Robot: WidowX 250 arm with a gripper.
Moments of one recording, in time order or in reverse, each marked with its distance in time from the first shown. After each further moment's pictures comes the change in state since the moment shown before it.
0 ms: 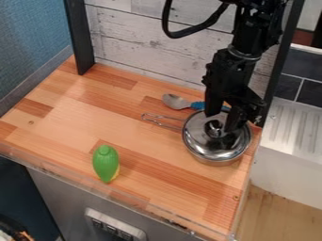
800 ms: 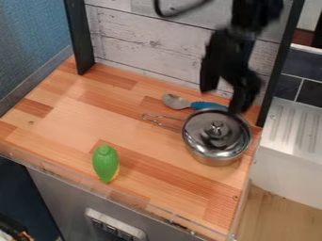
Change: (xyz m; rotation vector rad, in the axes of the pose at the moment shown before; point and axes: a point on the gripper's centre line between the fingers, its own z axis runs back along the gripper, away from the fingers) arm 0.009 -0.012 0.049 -0.039 0.099 -0.017
